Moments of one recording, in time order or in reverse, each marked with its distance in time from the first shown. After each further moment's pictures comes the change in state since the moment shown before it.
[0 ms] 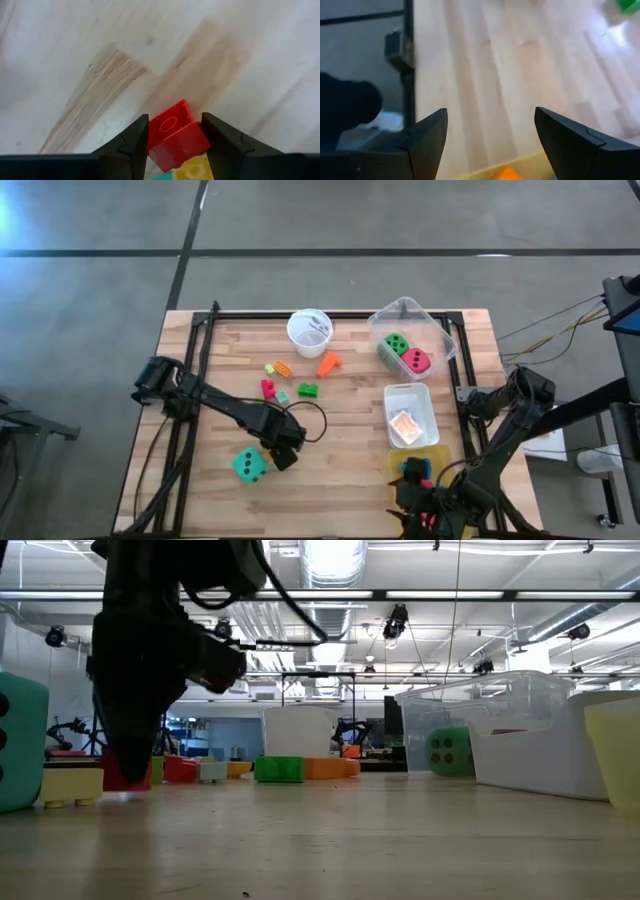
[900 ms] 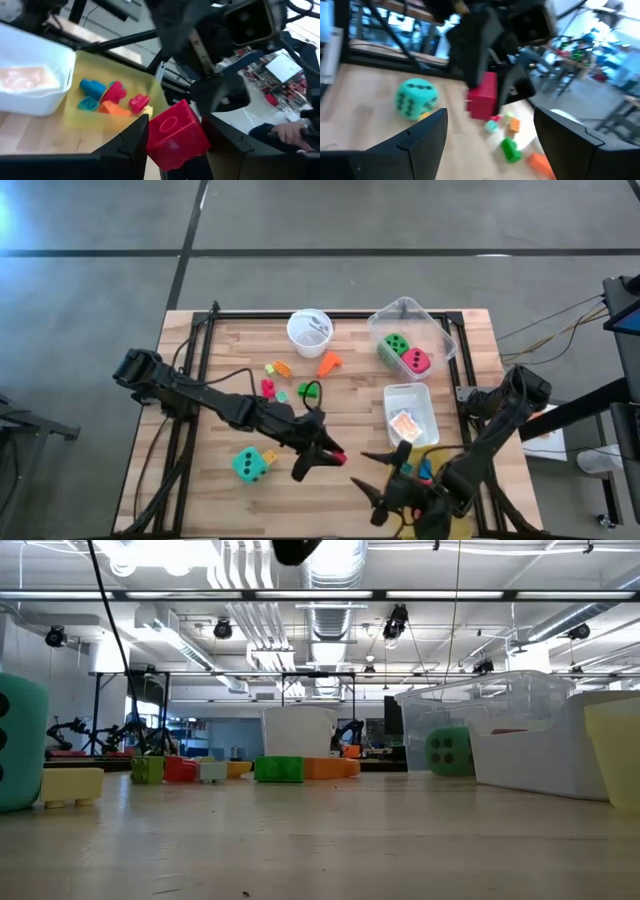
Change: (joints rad) left arm -0.025 -0.178 0.026 1.053 0.026 0.313; right arm -0.096 0.009 -0.024 0.603 0.654 -0.817
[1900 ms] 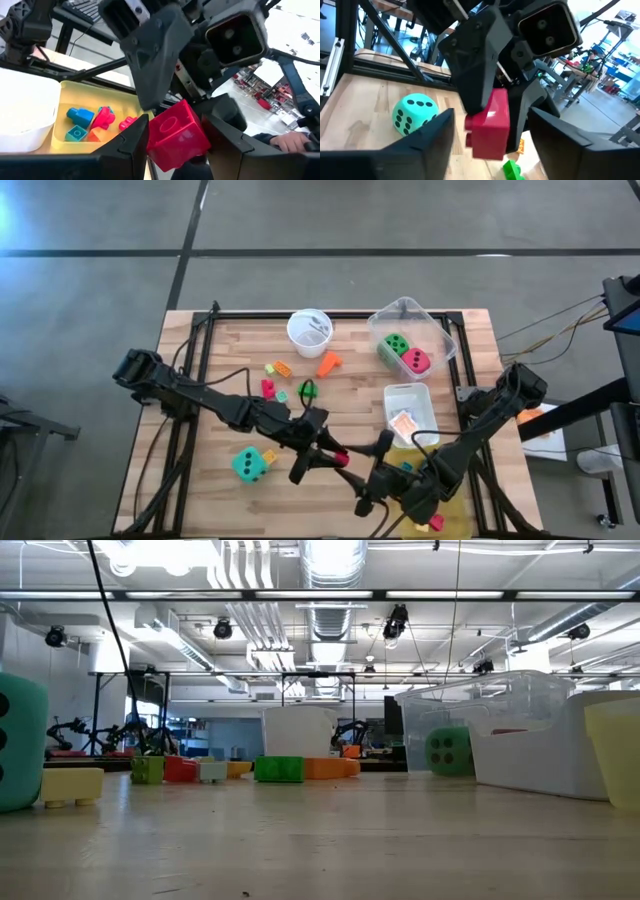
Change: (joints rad) left arm -0.007 0.002 0.002 0.116 -0.004 0.072; right arm -0.111 -0.001 0.000 0.245 -0.150 -0.276
